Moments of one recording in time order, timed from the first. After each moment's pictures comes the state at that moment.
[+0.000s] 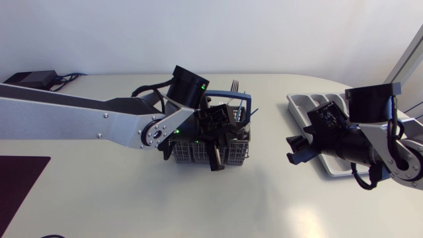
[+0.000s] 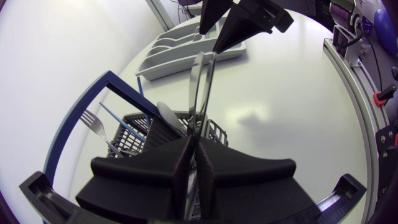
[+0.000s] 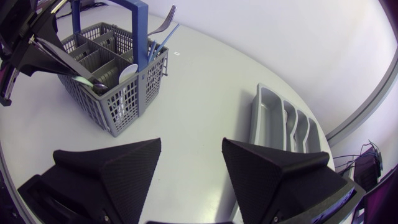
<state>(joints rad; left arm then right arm) -0.73 1.77 1.08 0.02 0.26 0.73 0.23 1.15 0.58 -0.12 0.02 -0.32</state>
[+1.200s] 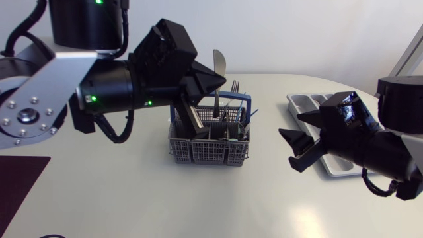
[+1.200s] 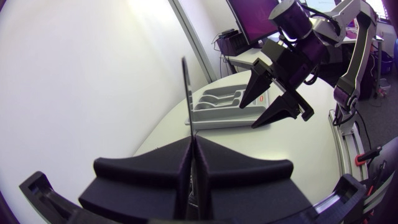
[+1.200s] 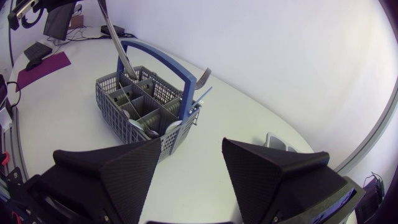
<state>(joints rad) -0.72 1.31 1.04 -0.03 0.22 0.54 0.39 0.89 0.58 -0.17 -0.03 -0.31</state>
